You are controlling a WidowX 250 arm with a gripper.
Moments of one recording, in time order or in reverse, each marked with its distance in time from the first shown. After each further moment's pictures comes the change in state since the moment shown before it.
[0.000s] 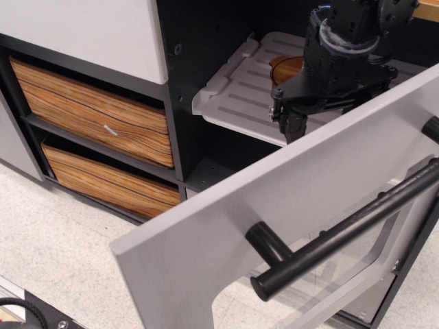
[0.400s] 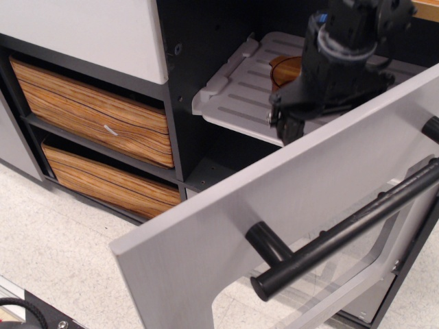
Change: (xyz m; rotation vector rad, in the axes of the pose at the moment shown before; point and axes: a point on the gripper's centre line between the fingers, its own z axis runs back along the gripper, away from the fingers) arm -0.003 0.005 -0.008 0.029 0.015 0.003
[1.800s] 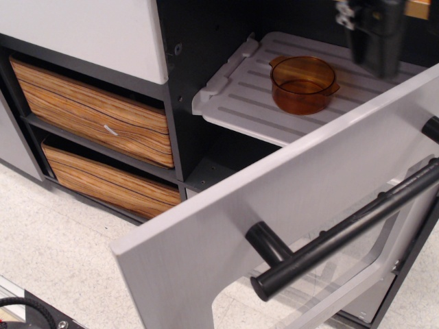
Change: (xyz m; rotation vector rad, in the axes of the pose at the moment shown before) arm -0.053 -0.015 0.143 -0.113 0.195 0.263
